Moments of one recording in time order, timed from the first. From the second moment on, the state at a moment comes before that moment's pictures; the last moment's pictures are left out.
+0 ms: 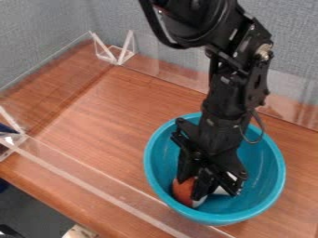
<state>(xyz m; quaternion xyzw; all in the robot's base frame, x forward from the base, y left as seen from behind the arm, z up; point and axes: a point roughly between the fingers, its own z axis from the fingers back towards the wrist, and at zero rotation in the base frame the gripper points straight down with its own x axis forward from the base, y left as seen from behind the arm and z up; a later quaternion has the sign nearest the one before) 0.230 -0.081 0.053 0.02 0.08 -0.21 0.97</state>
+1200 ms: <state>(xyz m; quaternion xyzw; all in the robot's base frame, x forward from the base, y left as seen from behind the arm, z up) 0.240 -0.082 0.066 0.03 0.04 -0.20 0.98</state>
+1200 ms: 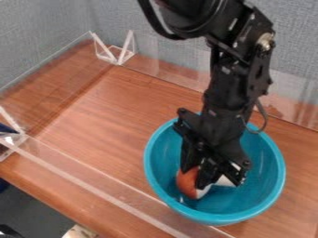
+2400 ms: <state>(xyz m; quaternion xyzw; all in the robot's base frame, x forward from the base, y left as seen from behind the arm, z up) 0.242 0.089 0.152 0.11 0.00 -0.01 0.99</state>
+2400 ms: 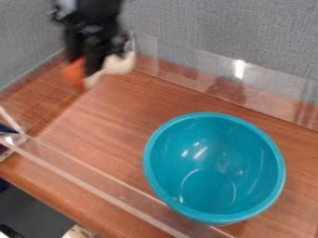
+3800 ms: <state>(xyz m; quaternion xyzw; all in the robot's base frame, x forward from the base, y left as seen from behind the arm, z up) 0.270 0.064 0.091 0.13 0.04 -0.14 0.98</state>
